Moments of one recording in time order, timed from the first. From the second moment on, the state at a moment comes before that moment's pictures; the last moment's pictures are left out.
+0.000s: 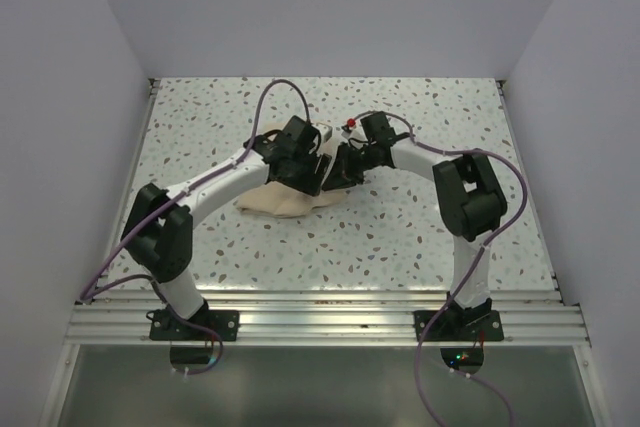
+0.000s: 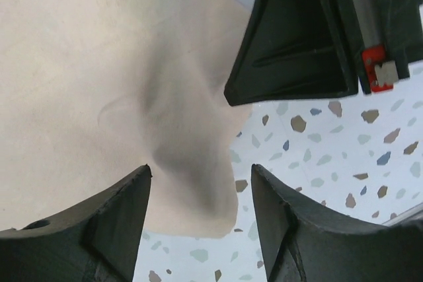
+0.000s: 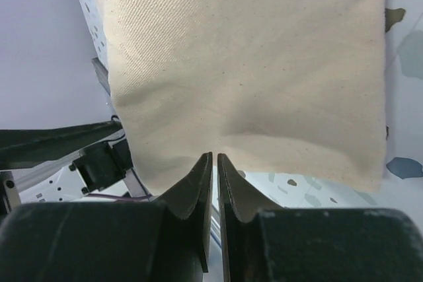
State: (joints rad) left arm -0.66 1.69 1.32 -0.64 0.01 -0.23; right arm 0.43 2.04 1.37 -0.33 -0.77 0.64
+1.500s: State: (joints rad) left arm -0.68 1.87 1.56 -0.86 -0.18 -0.27; right arm 0.43 2.06 1.32 -0.09 -0.83 0.82
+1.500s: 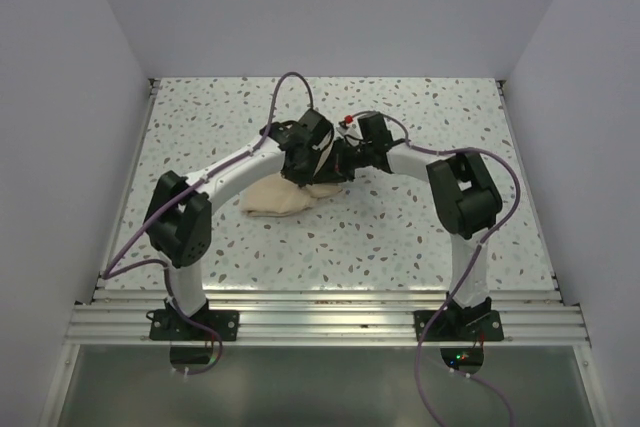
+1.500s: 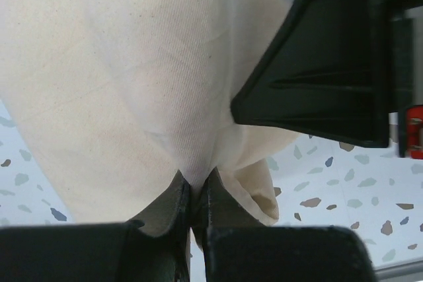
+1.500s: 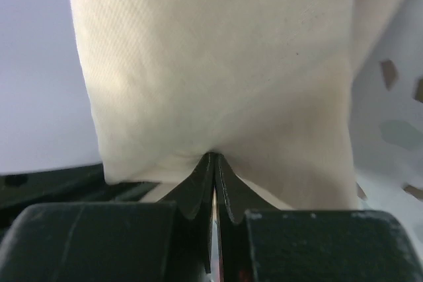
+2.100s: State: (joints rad) left arm -0.69 1.84 1.53 -0.86 -0.19 -0.23; right arm 0.59 2.24 1.40 0.13 -0.66 1.04
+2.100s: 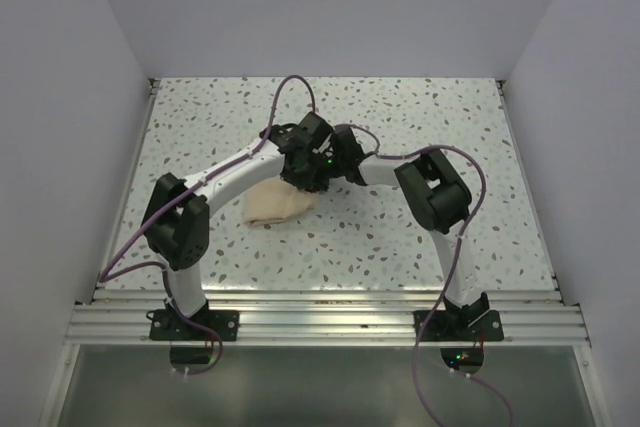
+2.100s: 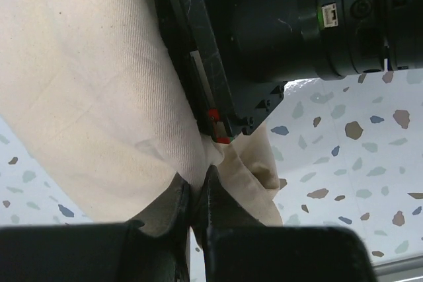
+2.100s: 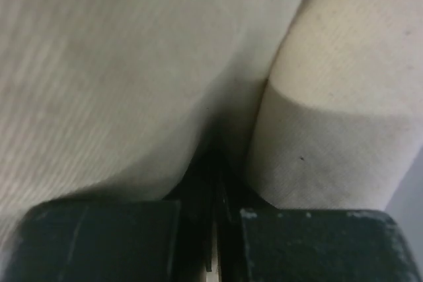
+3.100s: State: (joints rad) left arm -0.71 1.74 1.41 -0.76 -0.10 -0.20; right arm 0.41 2.19 1.37 0.15 -0.72 0.99
